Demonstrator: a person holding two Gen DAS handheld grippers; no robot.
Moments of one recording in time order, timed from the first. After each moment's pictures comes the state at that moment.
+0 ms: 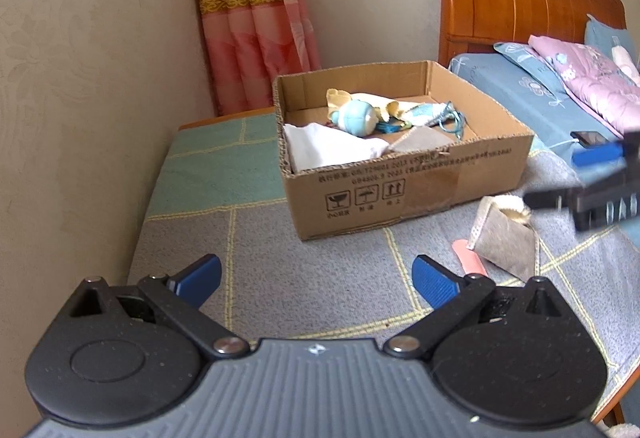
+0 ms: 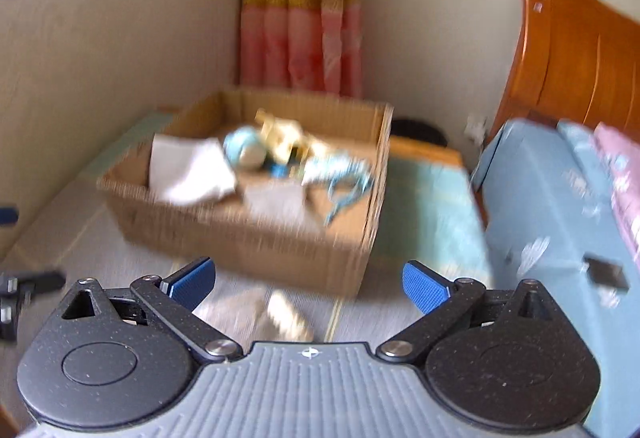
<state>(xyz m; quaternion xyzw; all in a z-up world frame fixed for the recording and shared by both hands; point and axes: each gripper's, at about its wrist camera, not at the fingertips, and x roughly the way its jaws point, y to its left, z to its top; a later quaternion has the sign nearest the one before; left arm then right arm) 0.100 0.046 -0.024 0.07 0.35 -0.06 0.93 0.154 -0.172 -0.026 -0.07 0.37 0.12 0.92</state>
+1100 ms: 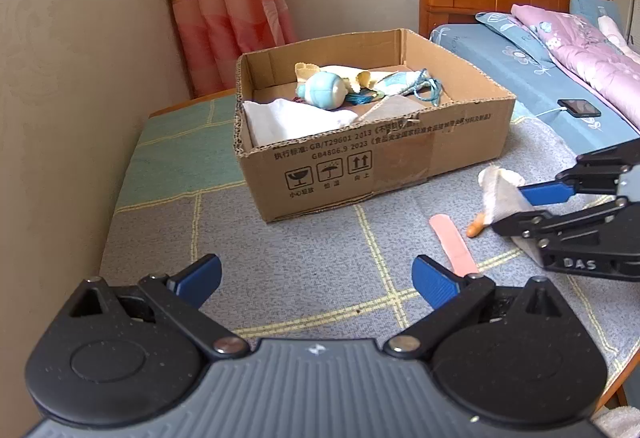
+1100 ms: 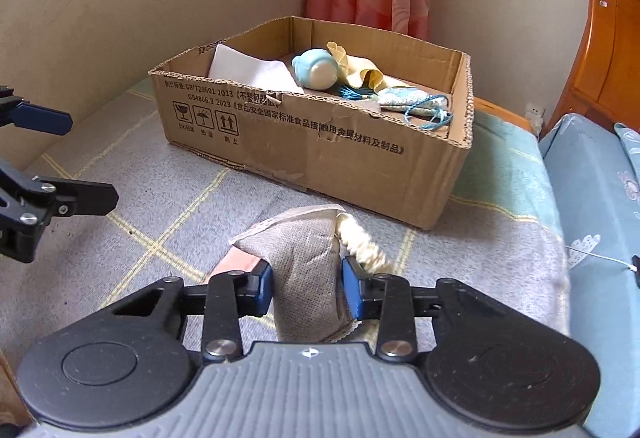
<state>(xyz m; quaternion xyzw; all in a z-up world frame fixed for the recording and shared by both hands) 0.105 0.024 -0.037 0.09 0.38 -0.08 0.92 0.138 -0.157 -0.070 -0.12 0.39 0.19 0.89</state>
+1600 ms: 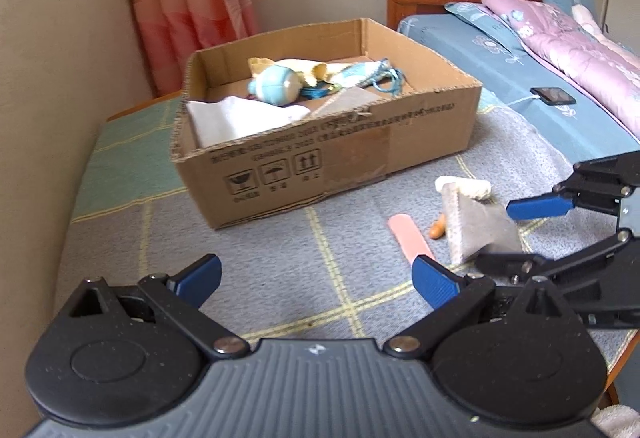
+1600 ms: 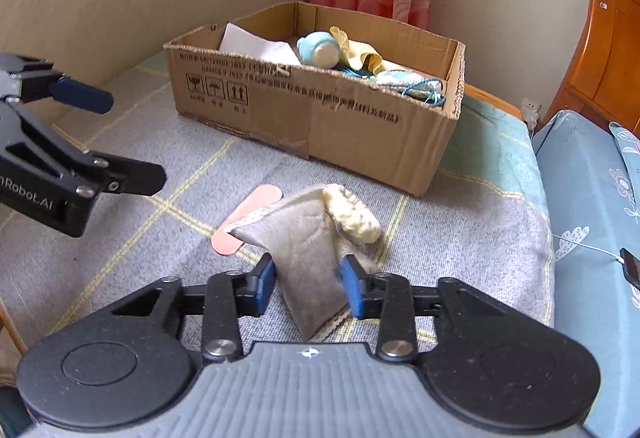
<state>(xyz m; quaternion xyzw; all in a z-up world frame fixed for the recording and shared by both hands) 0.119 -0.001 -0.051 0.10 0.39 -0.13 0.91 0.118 -0.163 -0.076 -0.13 0.40 0.19 0.89</state>
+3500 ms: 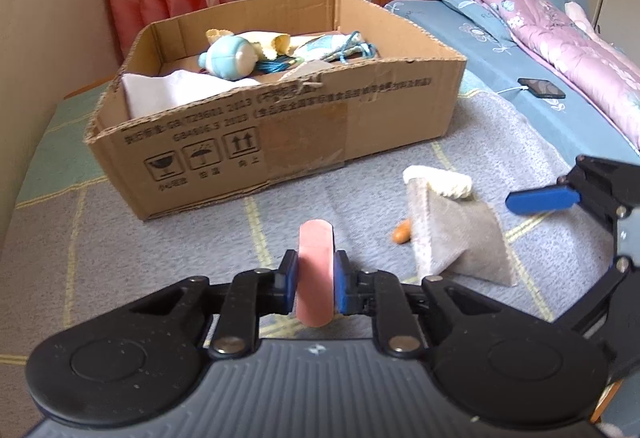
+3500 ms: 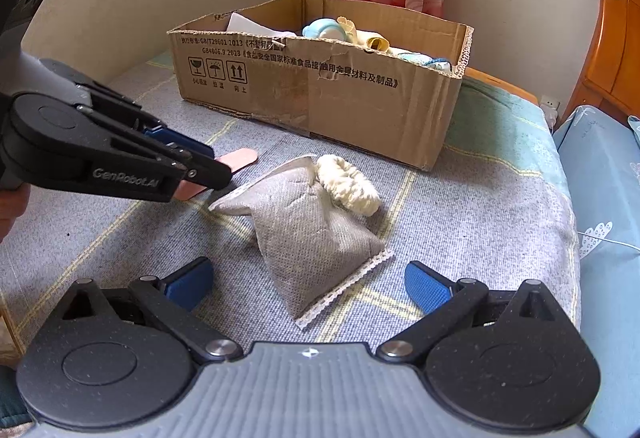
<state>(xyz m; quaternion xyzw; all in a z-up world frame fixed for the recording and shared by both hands) 0.134 -0.026 -0.078 0.07 0.42 -0.15 0.89 0.121 -0.183 -0.095 -0.11 0.39 0.23 0.88</state>
